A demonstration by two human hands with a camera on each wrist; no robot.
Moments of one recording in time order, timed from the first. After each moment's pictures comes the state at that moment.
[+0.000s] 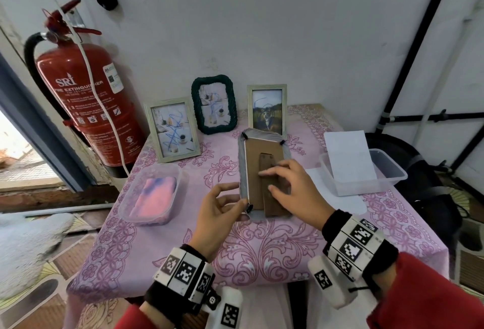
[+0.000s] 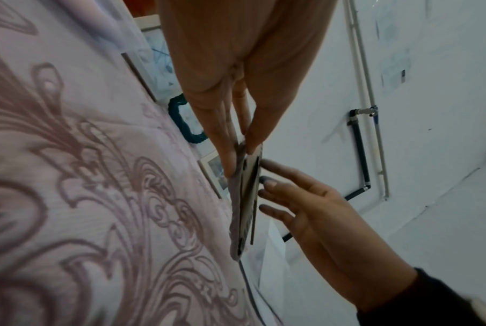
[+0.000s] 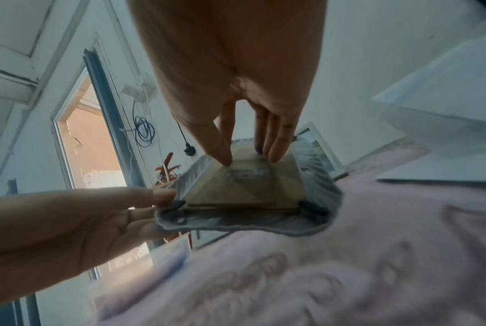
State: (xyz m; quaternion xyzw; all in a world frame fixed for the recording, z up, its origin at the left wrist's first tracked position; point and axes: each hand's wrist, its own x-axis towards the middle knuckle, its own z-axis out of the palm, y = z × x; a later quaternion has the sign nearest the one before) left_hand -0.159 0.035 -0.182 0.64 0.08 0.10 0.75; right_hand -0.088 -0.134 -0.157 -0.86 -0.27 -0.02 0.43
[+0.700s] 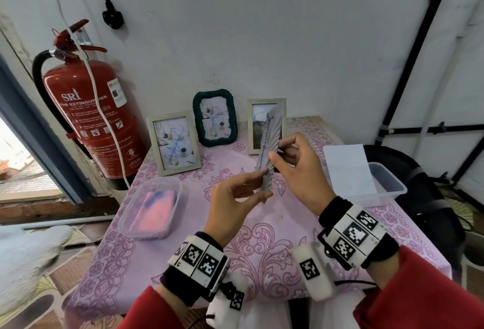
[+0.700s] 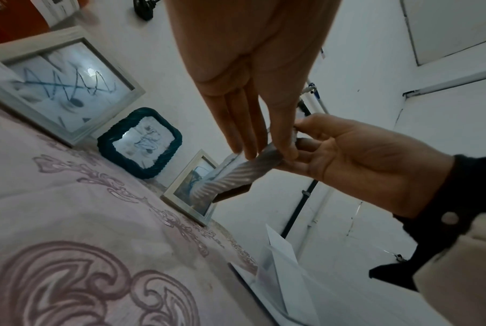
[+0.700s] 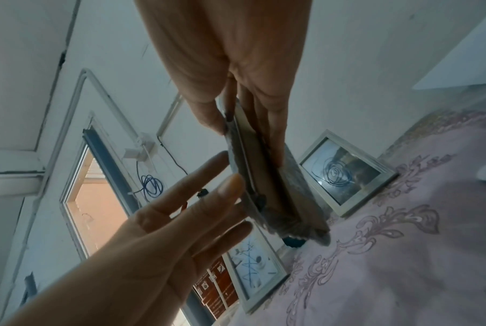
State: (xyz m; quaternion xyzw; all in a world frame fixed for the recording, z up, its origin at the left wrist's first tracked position) left_hand -0.132 0.019 -0.143 0.74 -0.09 0.19 0.64; right_hand -0.075 -0.121 -0.103 -0.72 -0.20 -0.08 0.66
